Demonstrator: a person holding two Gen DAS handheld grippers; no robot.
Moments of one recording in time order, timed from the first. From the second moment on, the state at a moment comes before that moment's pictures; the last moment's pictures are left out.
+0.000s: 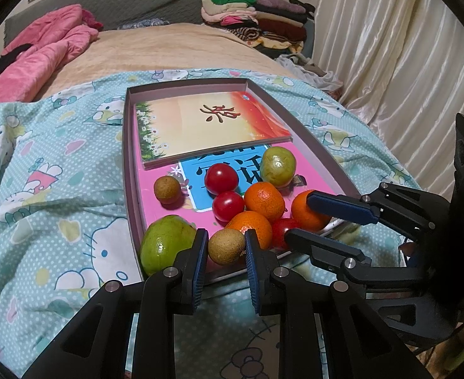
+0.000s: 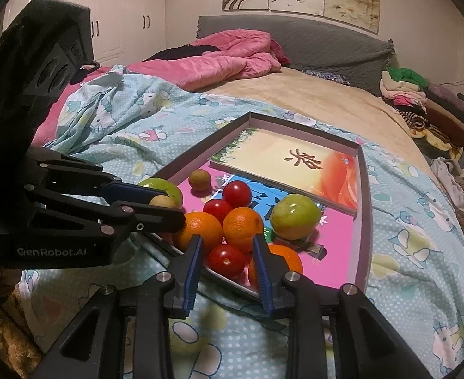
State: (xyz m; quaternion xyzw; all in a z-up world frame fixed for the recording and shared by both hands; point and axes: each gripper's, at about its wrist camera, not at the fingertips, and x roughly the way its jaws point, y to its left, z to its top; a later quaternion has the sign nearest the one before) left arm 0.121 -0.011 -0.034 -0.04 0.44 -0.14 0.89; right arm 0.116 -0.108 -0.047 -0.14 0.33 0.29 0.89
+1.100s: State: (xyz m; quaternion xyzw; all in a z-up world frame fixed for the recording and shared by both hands) left arm 0.114 -0.006 -0.022 -0.06 0.42 -0.14 0.89; right arm 0.121 -0.130 -0.040 -0.09 0.34 0.25 0.90
